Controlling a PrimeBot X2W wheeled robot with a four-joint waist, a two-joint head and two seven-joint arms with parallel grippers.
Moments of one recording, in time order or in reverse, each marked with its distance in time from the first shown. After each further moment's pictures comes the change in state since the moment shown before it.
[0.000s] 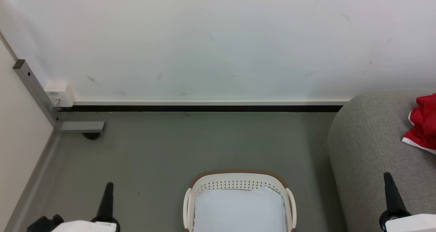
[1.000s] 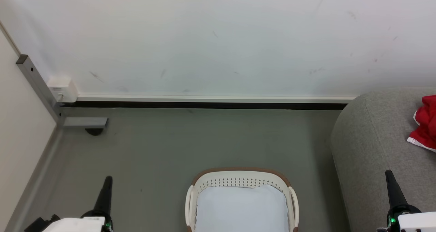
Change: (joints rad) left arm -0.011 -0.003 0.019 -0.030 -0.265 -0.002 0.073; right arm -0.013 0.021 -0.041 -0.005 0.257 0.000 0.076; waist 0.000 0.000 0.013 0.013
